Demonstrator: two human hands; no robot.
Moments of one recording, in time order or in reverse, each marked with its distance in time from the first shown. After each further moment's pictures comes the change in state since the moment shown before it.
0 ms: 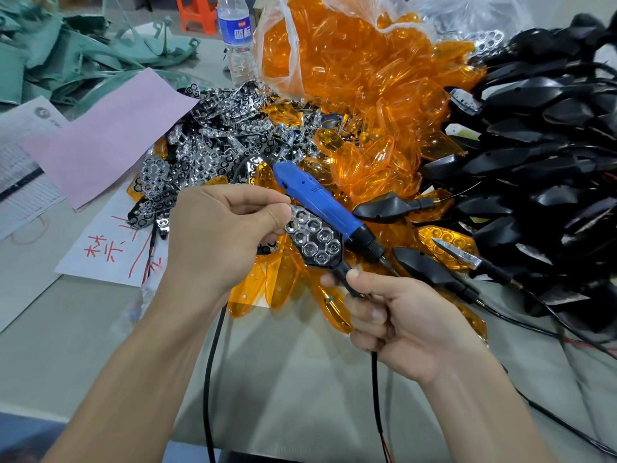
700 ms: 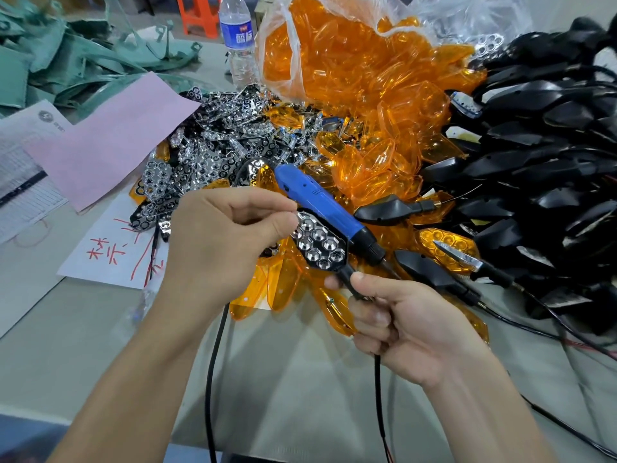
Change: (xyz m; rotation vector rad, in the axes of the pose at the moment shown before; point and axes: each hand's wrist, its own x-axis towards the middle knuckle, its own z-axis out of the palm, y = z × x) left_hand -0.005 -0.001 -0.011 0.101 -0.046 0.117; right_hand -0.001 0.002 -0.003 0.030 -0.008 0.000
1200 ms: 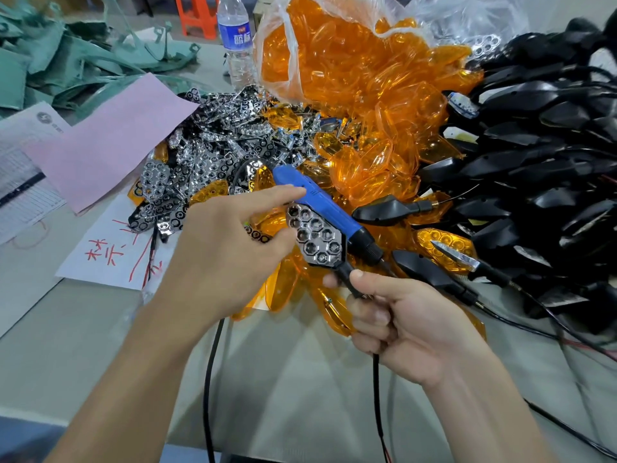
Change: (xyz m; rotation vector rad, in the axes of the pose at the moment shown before) left_hand -0.005 0.008 0.001 0.452 -0.051 0.149; right_hand -0.002 -0.003 0.001 0.015 -0.006 -0.002
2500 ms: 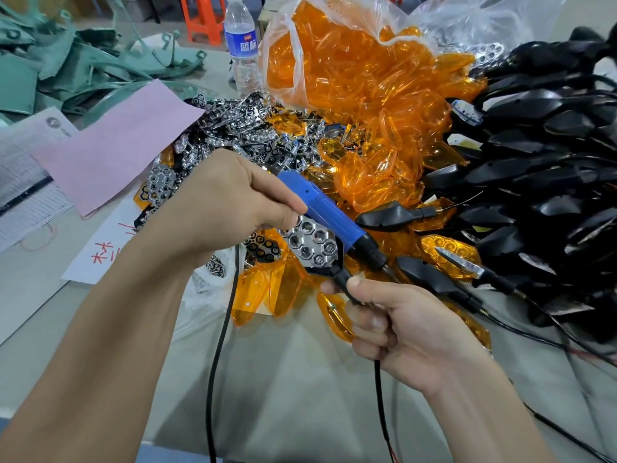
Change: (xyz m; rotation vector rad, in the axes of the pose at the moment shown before) left_hand 0.054 0.003 -0.022 -0.262 -0.335 -0.161; right_hand 0.003 0.001 0.002 -0.085 -0.011 -0.027
